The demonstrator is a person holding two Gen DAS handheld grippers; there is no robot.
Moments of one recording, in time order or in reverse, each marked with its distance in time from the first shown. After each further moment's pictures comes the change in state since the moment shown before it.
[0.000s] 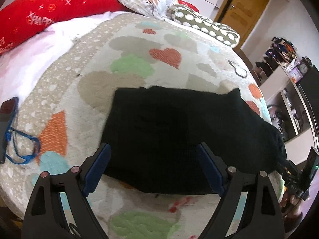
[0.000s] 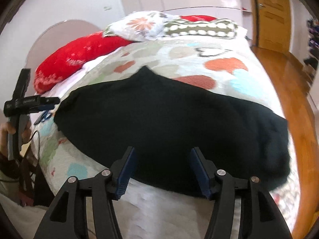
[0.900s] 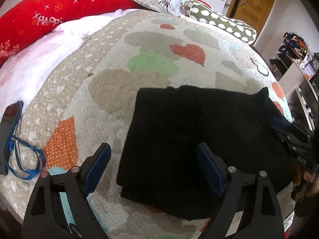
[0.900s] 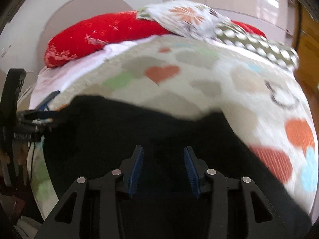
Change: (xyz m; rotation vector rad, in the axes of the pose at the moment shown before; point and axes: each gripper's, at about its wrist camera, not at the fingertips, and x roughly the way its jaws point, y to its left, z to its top) left arm 0.036 0.026 0.007 0.011 -0.010 0.122; right arm 0.123 0.097 0.096 -0.264 0.076 0.092
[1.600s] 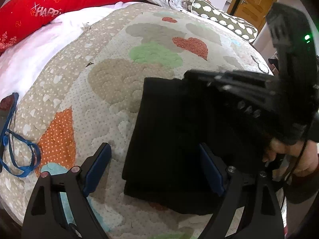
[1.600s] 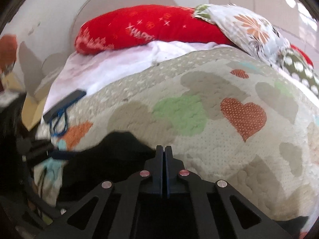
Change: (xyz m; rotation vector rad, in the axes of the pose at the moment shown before) left arm 0.006 0.009 -0.005 -0.022 0.035 -0.032; right arm 0.098 0.113 0.096 -0.207 -0.004 0.232
